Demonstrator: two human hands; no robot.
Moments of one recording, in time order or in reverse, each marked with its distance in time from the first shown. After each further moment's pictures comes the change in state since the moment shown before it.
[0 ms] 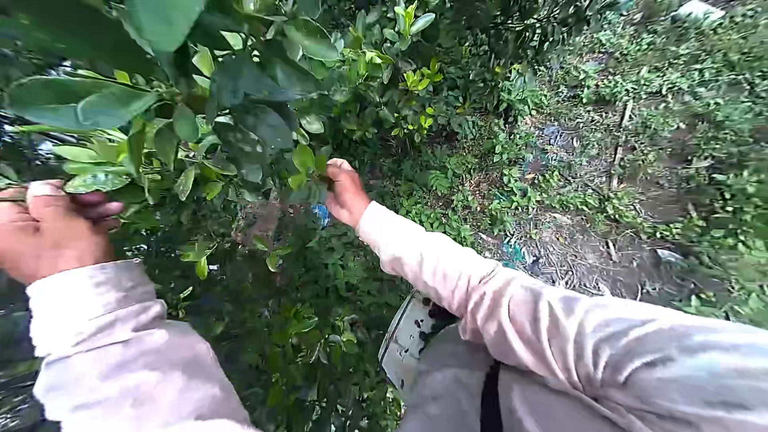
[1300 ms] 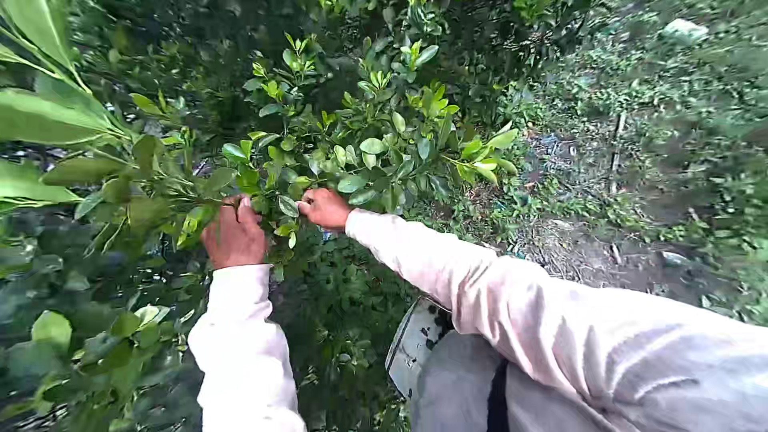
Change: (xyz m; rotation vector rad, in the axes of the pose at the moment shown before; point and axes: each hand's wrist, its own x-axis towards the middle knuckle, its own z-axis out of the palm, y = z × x) left_hand -0.081 -0.001 0.092 0.527 -0.312 0.200; right_hand 0.016 0.011 0.009 -1.272 -0.356 -0.059
